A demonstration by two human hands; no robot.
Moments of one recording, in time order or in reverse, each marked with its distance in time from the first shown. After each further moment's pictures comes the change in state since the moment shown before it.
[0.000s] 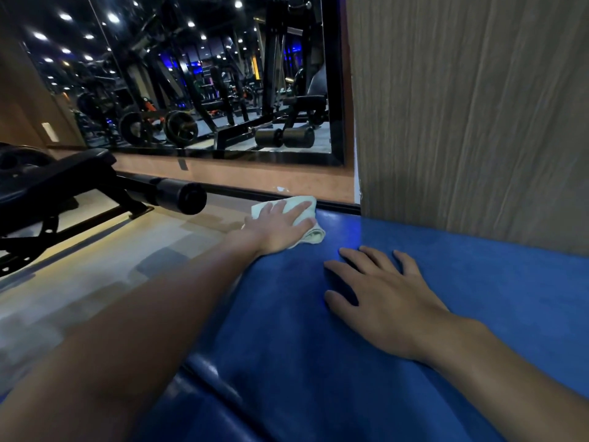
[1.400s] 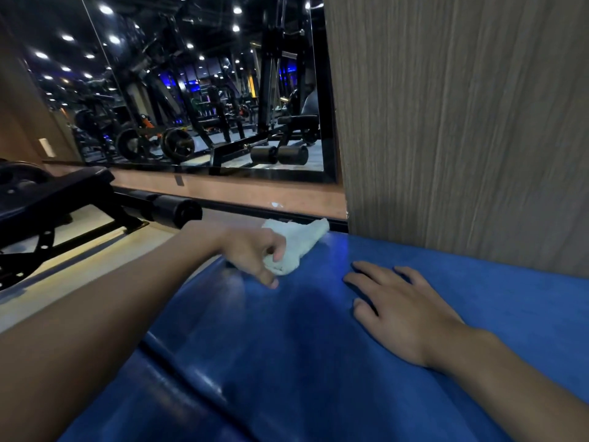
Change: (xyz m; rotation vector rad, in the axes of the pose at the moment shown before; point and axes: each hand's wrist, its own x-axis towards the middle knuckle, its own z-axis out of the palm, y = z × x) left_hand -0.058 0.001 -0.072 0.131 -0.337 0.275; right_hand -0.020 0.029 -0.016 -0.010 0.019 0.017
